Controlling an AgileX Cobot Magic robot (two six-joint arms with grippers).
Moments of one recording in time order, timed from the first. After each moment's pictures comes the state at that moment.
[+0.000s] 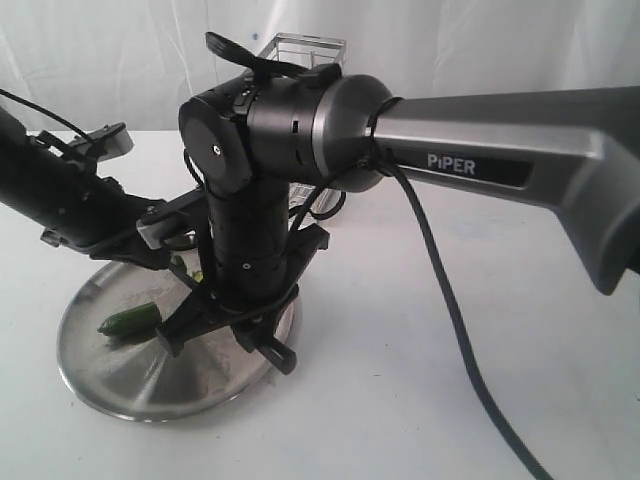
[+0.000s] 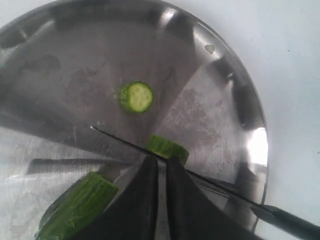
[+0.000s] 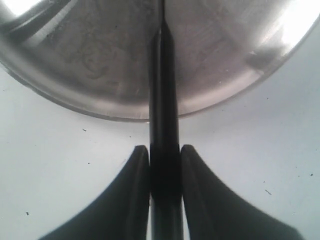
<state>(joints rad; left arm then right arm) -0.03 1.75 -1.12 -0.73 0.78 0.58 0.89 2.06 -1.70 0.01 1.17 0.06</state>
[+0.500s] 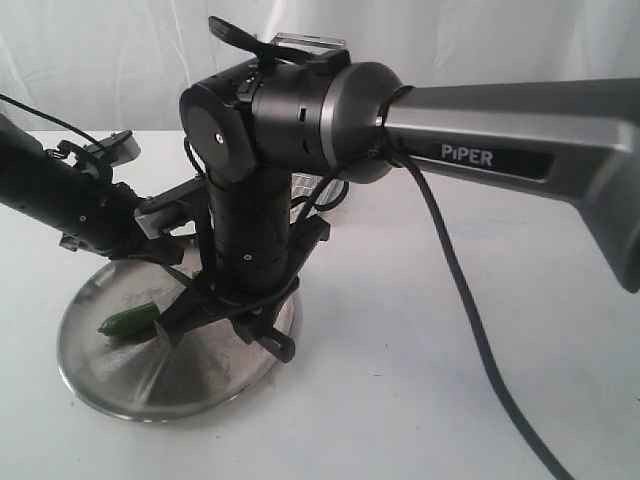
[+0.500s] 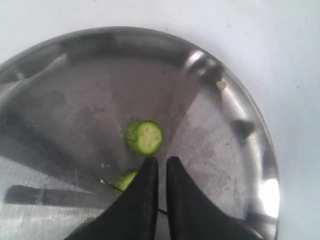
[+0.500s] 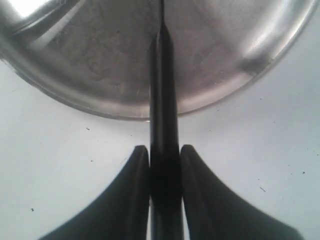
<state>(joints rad) -0.03 1.83 -1.13 -0.87 0.68 0.67 0.89 2.03 -1.70 0.01 1.17 0.06</state>
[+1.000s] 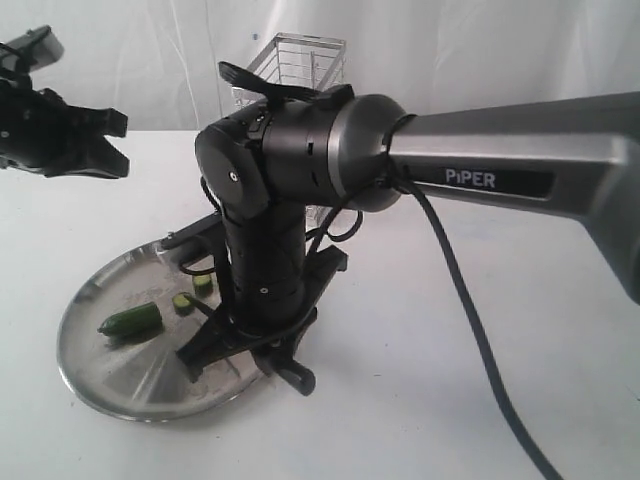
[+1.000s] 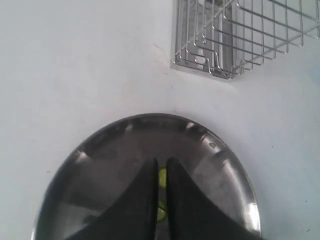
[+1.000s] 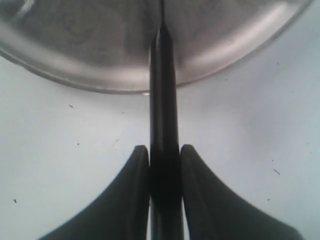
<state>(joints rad) 0.07 1.61 -1.19 -0.77 0.71 0.58 0.89 2.03 -1.59 0.01 1.14 0.10</state>
